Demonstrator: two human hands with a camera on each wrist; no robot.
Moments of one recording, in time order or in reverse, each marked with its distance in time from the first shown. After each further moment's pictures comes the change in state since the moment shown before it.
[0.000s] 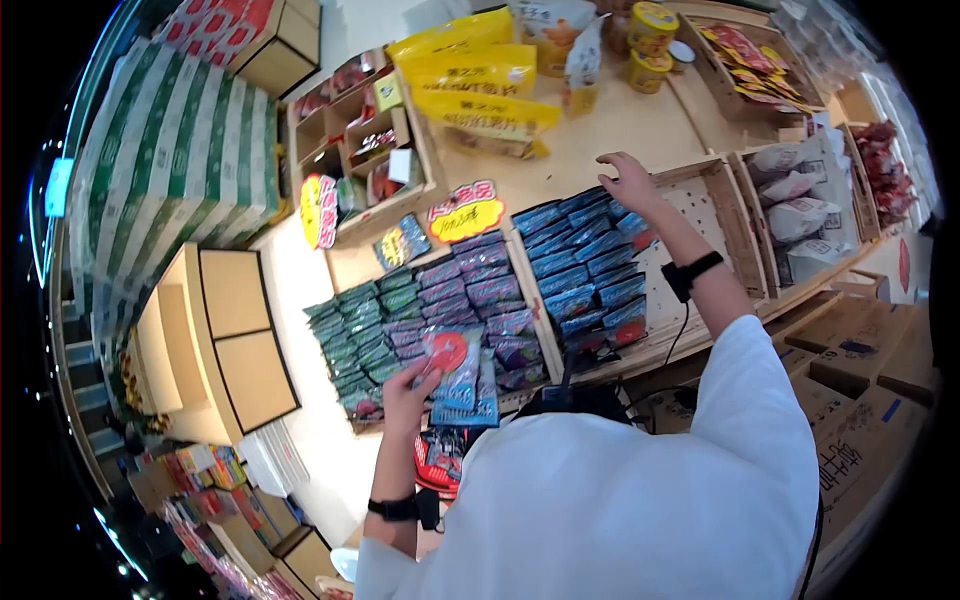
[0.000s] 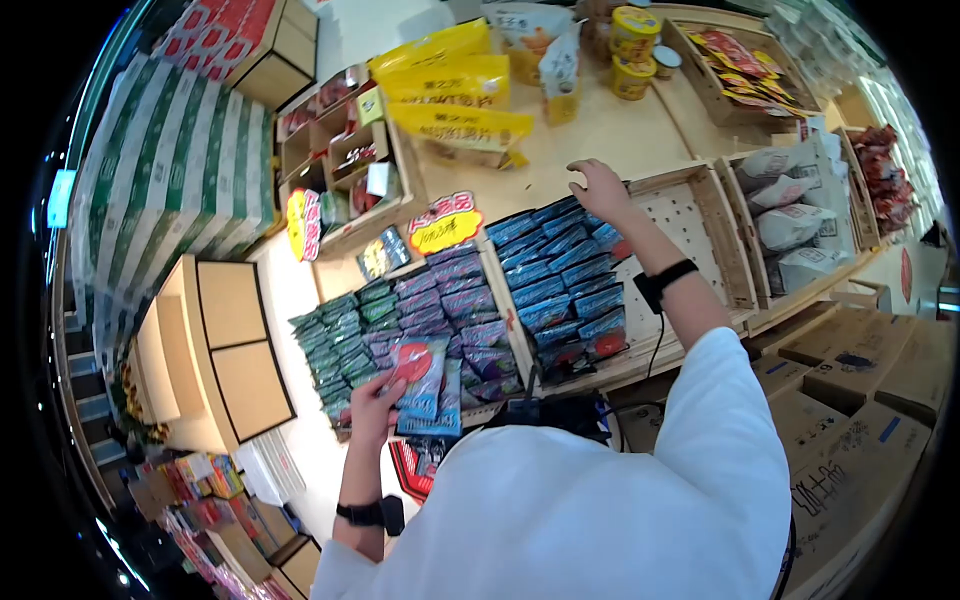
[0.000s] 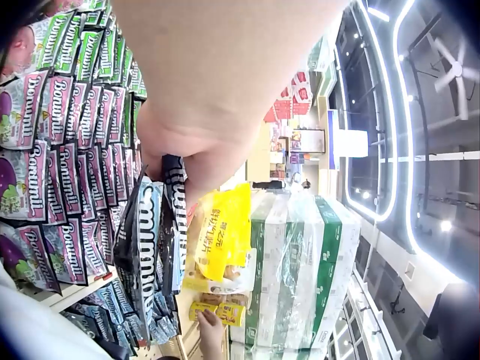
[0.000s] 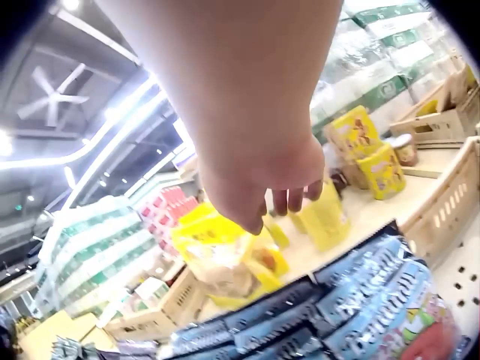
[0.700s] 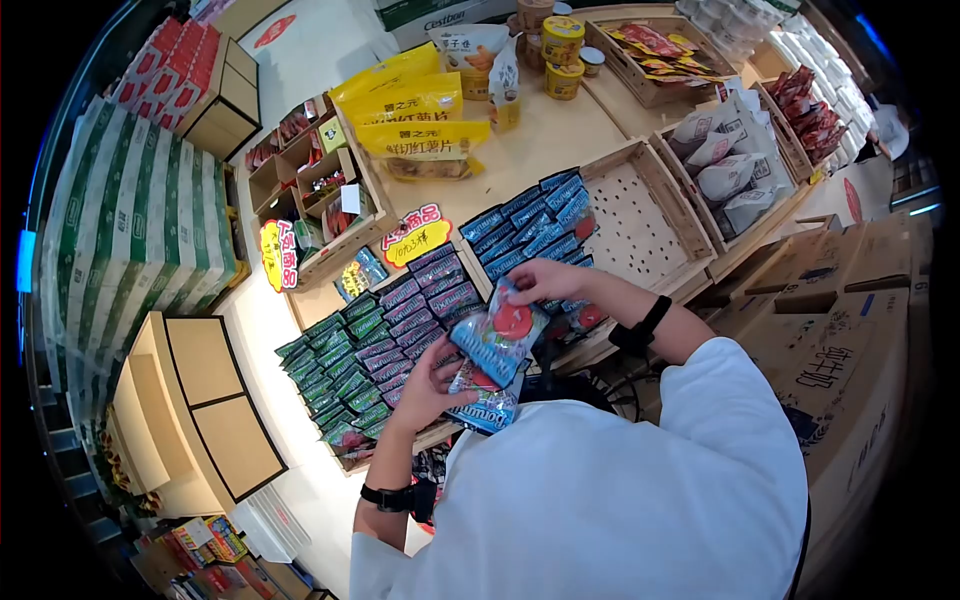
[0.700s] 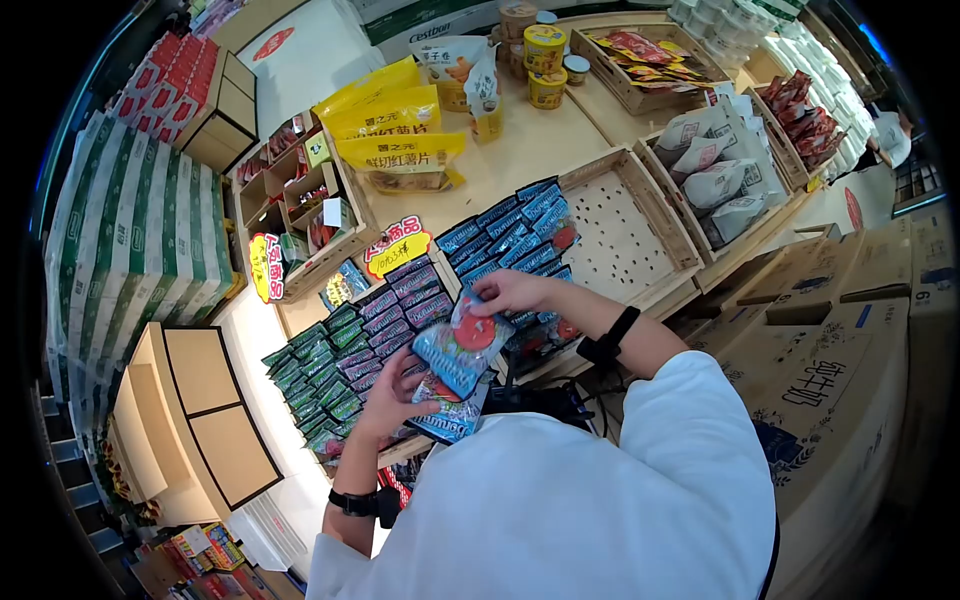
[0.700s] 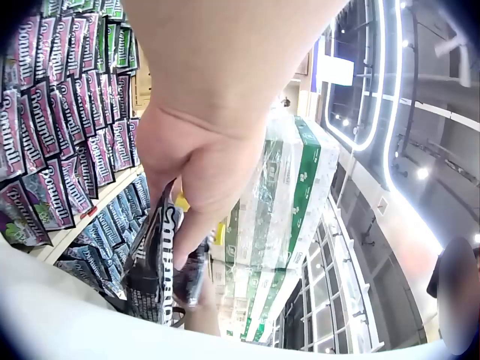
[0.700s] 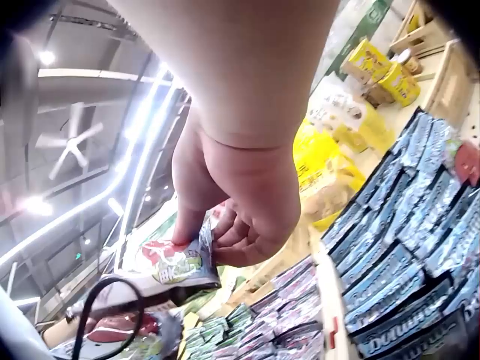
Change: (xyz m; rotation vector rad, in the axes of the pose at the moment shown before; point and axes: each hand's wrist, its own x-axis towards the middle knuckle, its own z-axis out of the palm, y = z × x) left_hand -0.018 0.038 0.047 -0.181 -0.731 0.151; right_hand -0.126 -0.141 -0.010 1.133 -0.859 0.319
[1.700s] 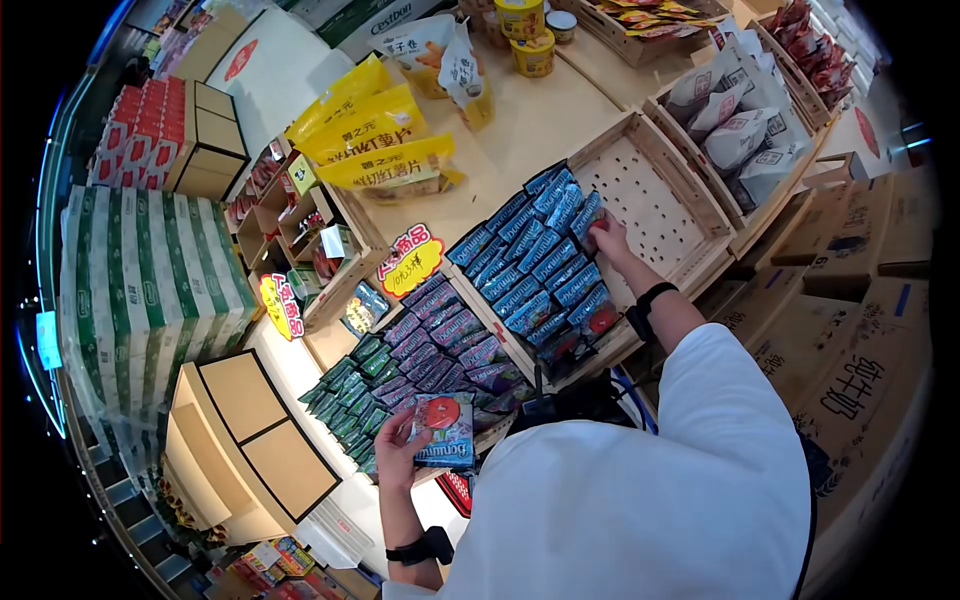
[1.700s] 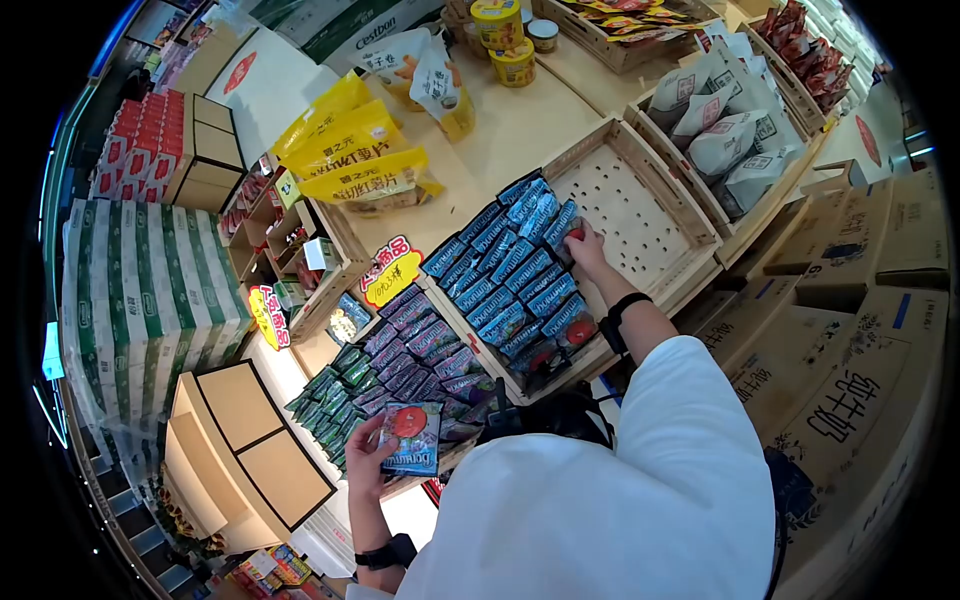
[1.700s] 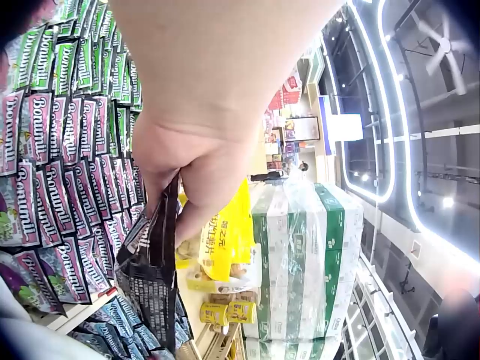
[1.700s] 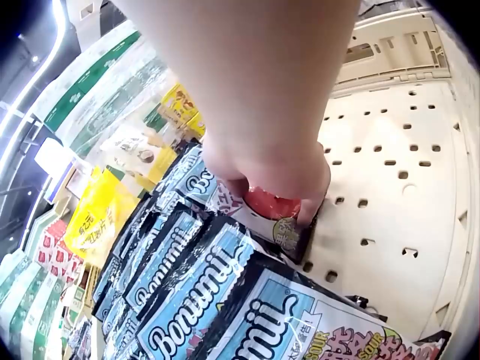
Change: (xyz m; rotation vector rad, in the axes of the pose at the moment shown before) left_hand -0.018 -0.007 -0.047 0.048 0.468 -0.102; right_hand 0.000 0.214 -0.202 -0.002 1.254 0.158
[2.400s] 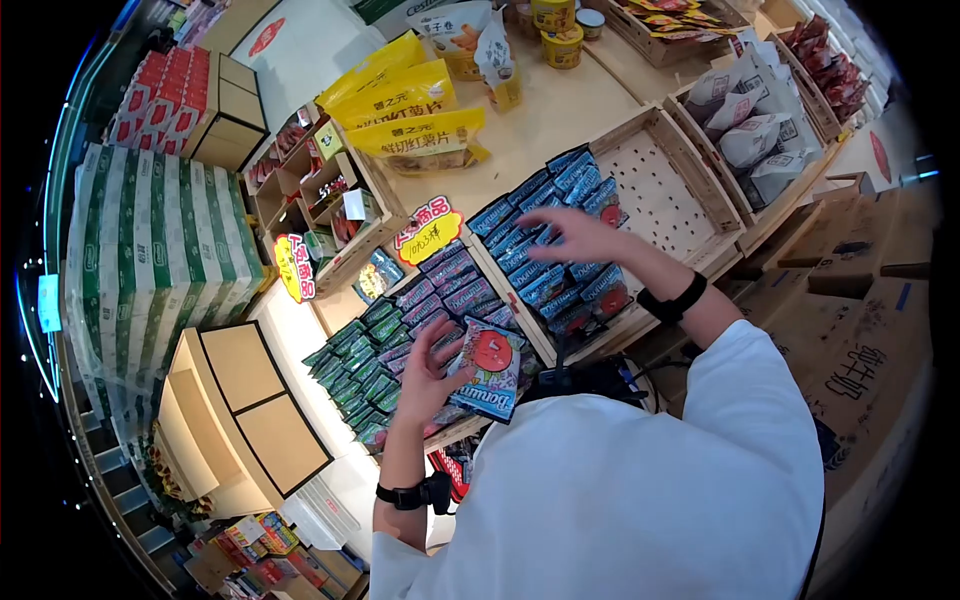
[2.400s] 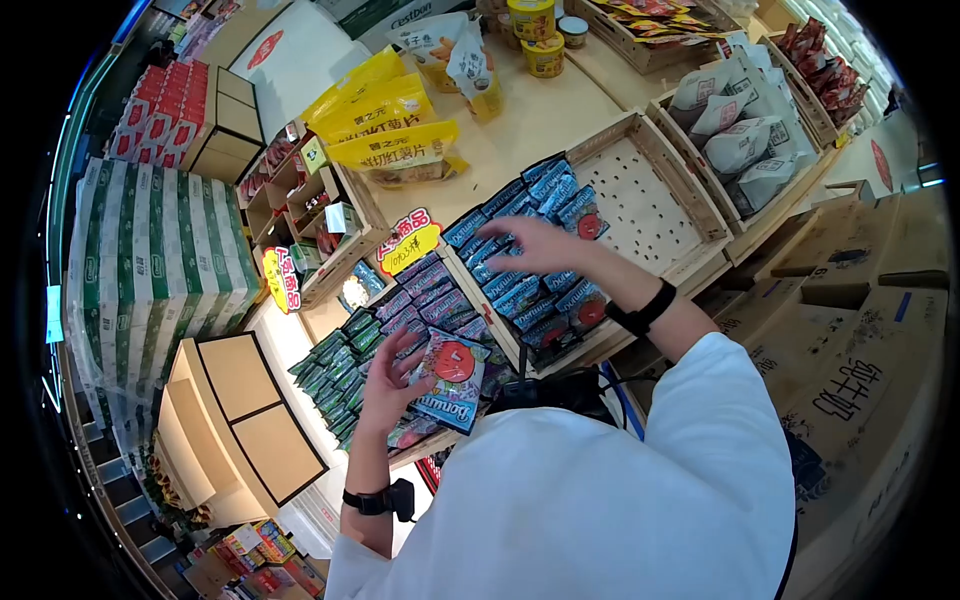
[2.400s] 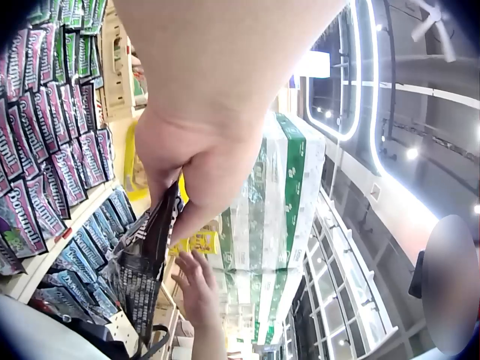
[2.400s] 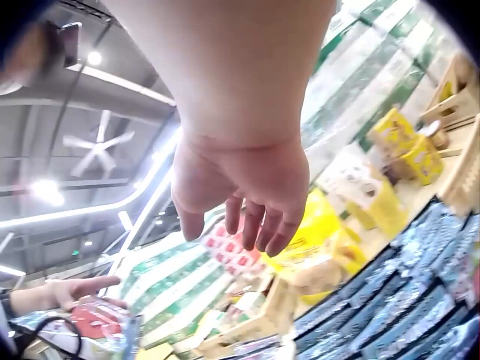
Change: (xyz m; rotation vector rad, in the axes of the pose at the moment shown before) left_hand 0.012 0.052 0.068 0.150 -0.323 0.113; right_hand -0.187 -0.238 0.001 -0.229 -0.785 -0.733
